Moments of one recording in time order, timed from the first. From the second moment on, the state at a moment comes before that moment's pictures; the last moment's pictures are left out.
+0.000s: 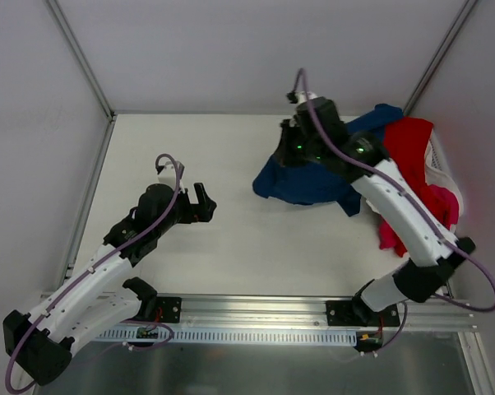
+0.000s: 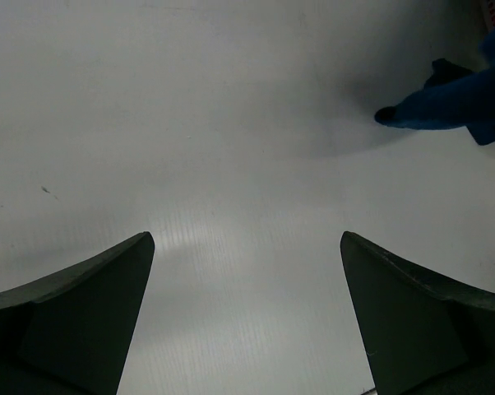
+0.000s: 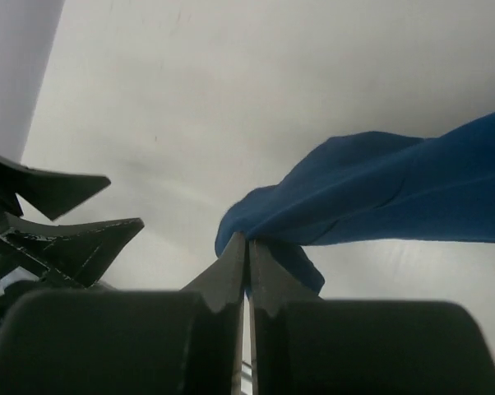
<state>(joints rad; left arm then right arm) -0.57 0.80 0.67 -0.36 -0.12 -0.49 0.69 1.45 1.82 -0.98 0.10 0.45</state>
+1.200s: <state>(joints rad) -0.59 0.44 0.41 -0.30 -0.28 -0.62 0.98 1.98 2.01 -0.95 0.29 0.53</state>
